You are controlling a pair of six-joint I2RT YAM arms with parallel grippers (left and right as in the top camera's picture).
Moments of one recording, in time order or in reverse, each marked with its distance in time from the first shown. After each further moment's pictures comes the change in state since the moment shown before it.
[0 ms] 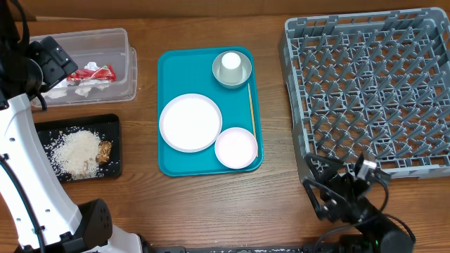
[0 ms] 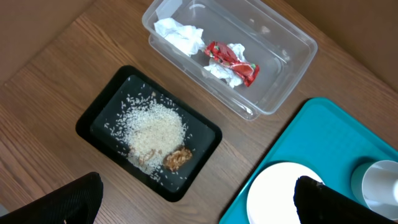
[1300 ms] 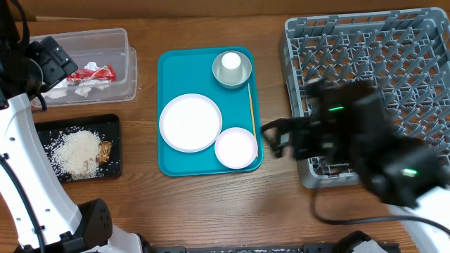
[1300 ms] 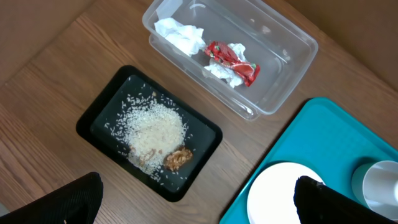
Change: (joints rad) left arm 0.000 0.002 0.000 0.000 -0.002 0.000; right arm 0.532 1.151 1.403 -1.638 0.600 -0.758
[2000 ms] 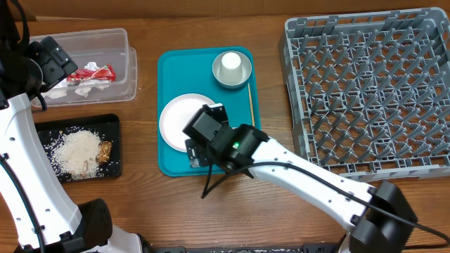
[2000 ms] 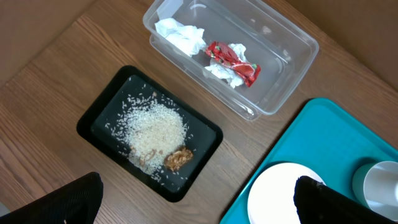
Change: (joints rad) left arm 0.000 0.000 0.000 0.000 -0.002 0.000; right arm 0.416 0.592 0.003 0.287 0.381 0.224
